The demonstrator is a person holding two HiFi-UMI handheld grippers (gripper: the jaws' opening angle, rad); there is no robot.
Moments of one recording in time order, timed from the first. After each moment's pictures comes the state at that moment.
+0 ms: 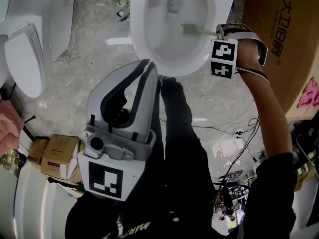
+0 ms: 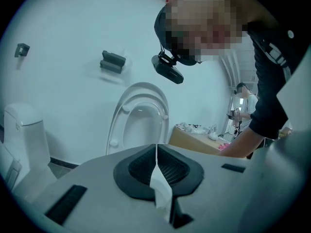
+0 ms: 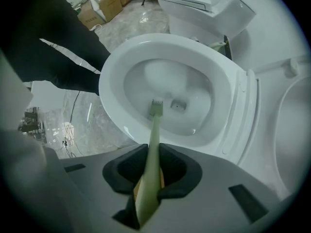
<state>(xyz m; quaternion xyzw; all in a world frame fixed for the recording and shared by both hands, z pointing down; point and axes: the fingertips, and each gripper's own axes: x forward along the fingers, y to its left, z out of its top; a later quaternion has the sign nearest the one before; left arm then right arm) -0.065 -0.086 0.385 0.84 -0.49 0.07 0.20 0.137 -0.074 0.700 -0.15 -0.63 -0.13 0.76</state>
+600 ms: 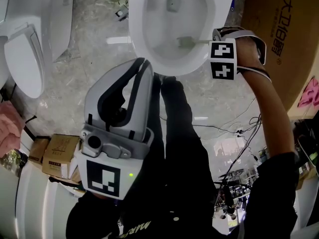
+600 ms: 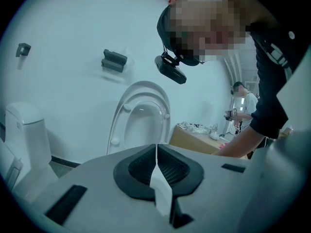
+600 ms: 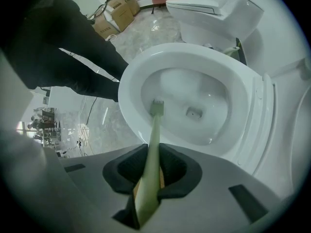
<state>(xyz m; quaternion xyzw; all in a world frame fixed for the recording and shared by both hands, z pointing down) -0.067 -0.088 0.389 0.84 -0.50 0.07 0.21 0.130 -0.040 0.691 -0.23 -0.64 -0.07 0.73</state>
